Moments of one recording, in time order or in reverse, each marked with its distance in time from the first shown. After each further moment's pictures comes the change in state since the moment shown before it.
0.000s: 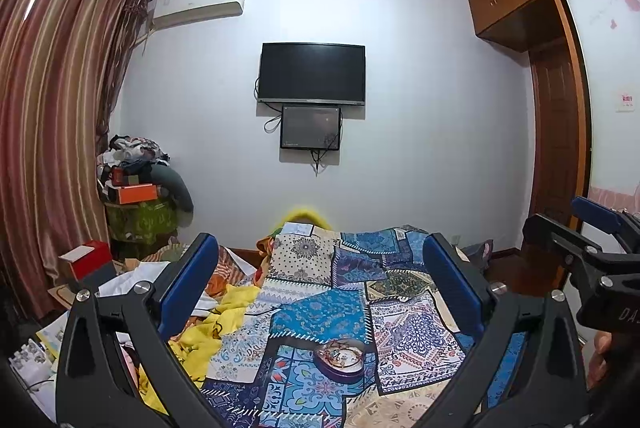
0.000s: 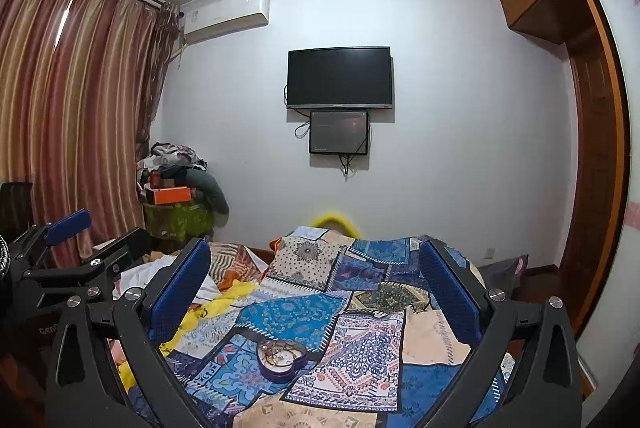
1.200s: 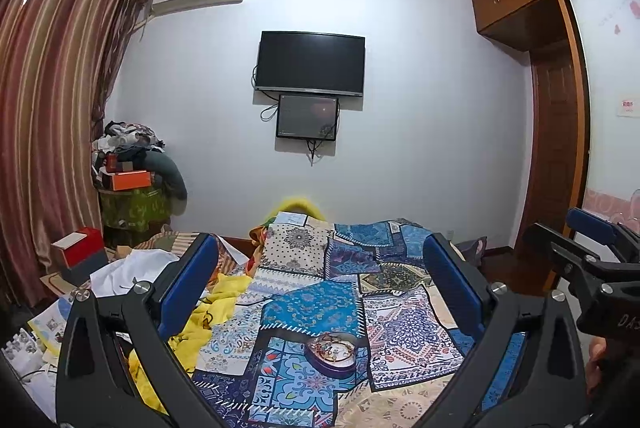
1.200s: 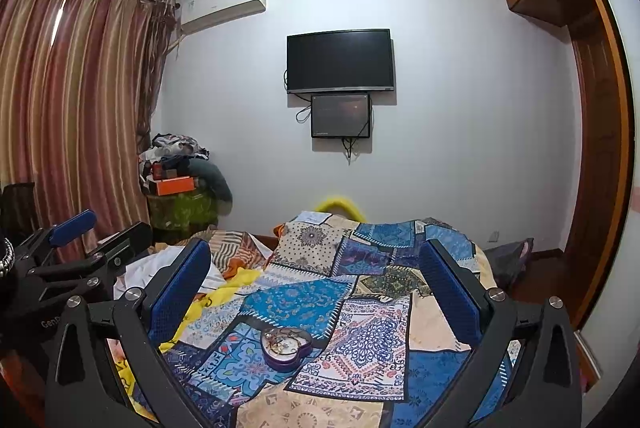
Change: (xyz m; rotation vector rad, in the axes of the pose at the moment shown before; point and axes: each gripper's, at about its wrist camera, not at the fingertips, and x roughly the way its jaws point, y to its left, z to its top) left arm 0.008 0.002 -0.004 -0.031 0.035 -0.024; right arm 0.002 -0.005 0.004 0.024 0.057 0.016
